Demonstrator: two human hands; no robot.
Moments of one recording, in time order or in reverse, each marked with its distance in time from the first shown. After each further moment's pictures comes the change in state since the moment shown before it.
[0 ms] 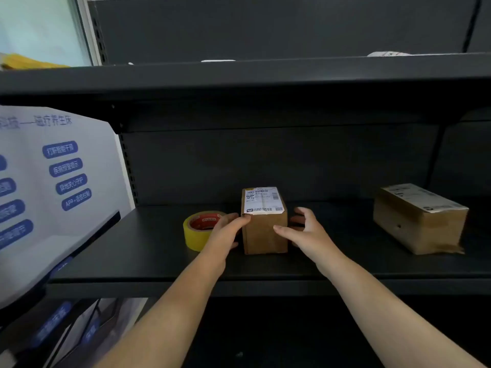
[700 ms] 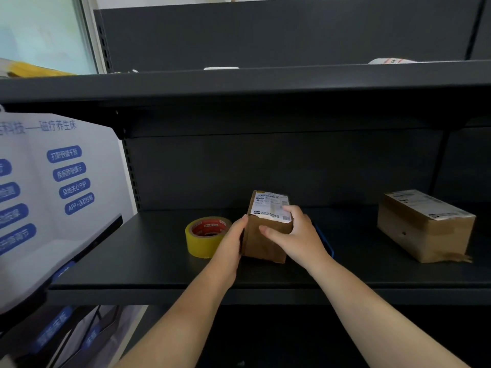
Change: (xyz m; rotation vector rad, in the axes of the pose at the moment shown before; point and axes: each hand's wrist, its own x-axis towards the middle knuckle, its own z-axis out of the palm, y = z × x) left_hand -0.017 0.003 0.013 -0.208 -0.168 -0.008; right_hand -0.001 -0.016 0.020 -0.208 0.082 -0.216
